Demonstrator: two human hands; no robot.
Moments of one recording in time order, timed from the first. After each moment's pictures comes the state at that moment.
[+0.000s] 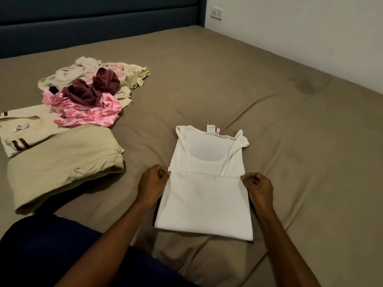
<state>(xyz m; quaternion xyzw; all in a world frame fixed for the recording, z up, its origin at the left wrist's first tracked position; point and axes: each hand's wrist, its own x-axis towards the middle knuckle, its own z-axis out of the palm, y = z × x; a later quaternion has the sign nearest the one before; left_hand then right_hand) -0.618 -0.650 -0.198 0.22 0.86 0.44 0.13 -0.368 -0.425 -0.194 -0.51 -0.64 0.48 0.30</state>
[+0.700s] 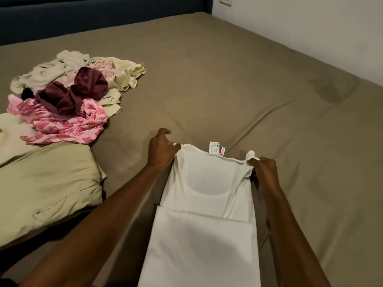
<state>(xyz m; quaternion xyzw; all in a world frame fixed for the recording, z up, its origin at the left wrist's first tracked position) -0.750 -0.472 -0.159 0.20 0.86 0.46 0.11 -0.498 -0.281 -0.173 -0.52 -0.57 0.58 0.26</state>
